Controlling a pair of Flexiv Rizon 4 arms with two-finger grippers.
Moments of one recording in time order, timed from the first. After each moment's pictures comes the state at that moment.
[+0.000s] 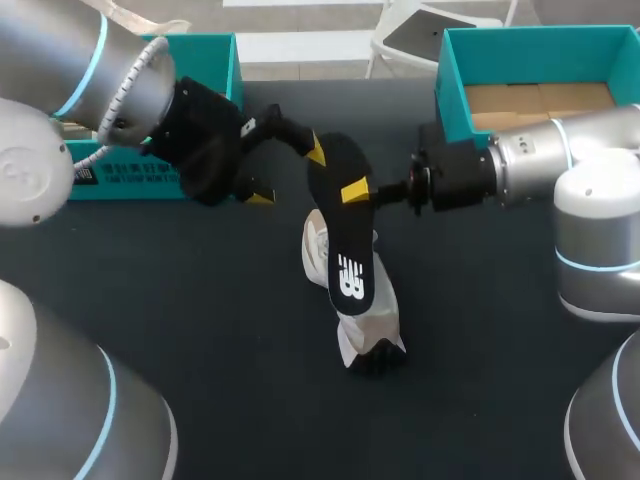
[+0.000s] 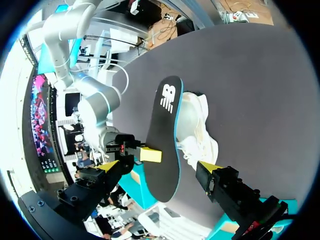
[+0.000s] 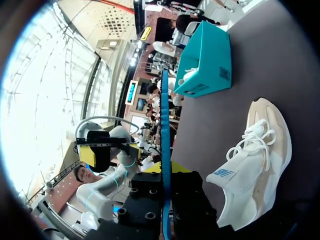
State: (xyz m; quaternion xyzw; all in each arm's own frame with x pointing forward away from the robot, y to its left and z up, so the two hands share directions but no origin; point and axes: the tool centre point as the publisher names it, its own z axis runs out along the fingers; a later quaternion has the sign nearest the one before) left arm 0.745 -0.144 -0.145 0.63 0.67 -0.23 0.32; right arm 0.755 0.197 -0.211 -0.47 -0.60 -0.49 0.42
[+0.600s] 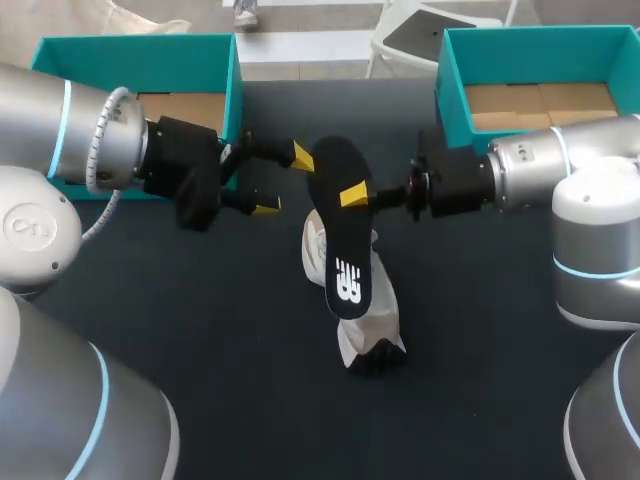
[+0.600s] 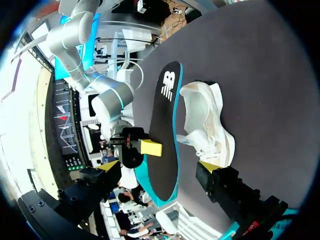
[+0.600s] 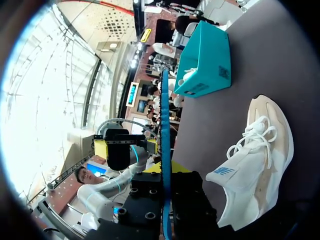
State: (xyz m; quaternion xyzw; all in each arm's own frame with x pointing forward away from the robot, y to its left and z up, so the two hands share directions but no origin) left arm 0.759 -0.140 -0.173 0.60 0.62 -0.29 0.41; right arm 0.751 0.199 -0.214 -0.47 -0.60 -0.50 0.42
